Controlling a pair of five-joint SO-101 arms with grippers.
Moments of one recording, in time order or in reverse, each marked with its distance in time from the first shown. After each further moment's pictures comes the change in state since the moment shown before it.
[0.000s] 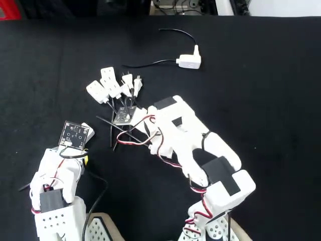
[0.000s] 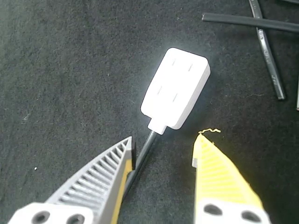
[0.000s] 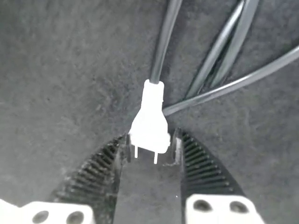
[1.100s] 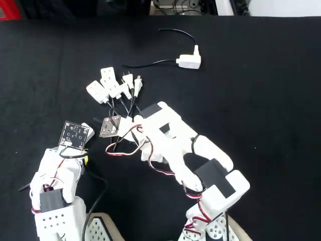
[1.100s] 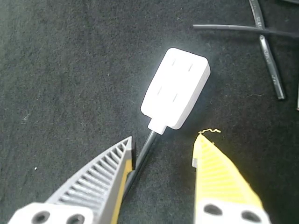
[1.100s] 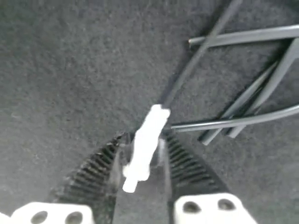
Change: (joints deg) left arm 0.0 0.0 0.0 0.0 0.0; right arm -7.5 0.0 0.4 -2.1 1.7
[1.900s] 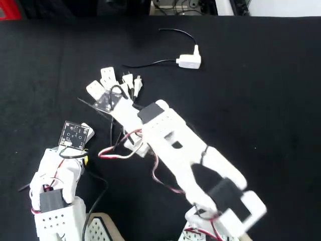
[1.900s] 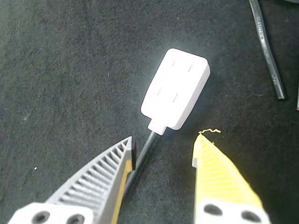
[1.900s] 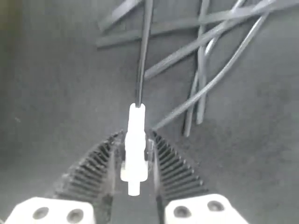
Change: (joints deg) left arm 0.0 0.0 0.0 0.0 0.0; right arm -4.4 -15.0 -2.1 -0.2 -29.7
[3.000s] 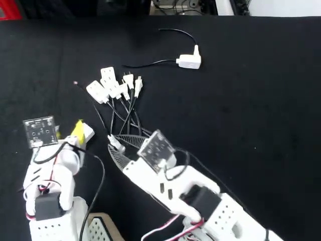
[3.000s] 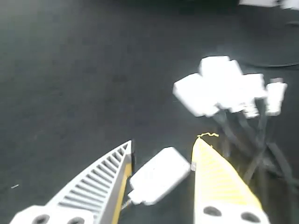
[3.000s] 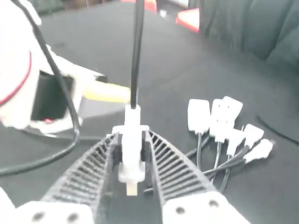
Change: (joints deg) left arm 4.5 0.0 -13.3 -4.1 31.6; right arm -12.7 -78.6 57.6 -42.3 -17.5
